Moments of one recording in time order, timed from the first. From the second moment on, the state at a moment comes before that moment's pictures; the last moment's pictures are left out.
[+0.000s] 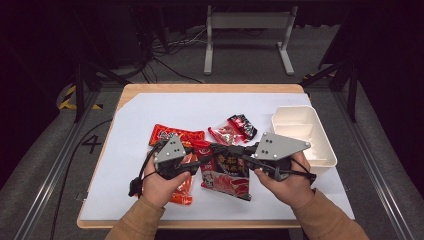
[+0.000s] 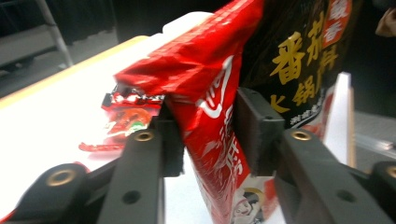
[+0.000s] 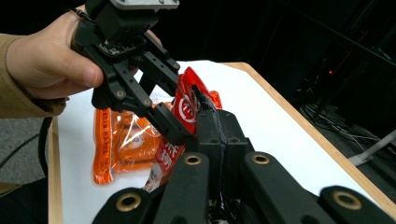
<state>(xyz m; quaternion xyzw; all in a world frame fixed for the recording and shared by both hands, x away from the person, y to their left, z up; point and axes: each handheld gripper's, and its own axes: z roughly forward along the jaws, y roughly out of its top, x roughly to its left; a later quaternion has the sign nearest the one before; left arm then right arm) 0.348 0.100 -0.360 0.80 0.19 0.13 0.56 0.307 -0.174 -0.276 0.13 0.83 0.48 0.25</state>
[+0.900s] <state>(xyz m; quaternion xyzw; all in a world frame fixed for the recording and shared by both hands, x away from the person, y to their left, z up) 0.329 0.108 -0.348 0.76 0.25 0.20 0.56 0.310 -0.183 -0.294 0.22 0.78 0.52 0.25</state>
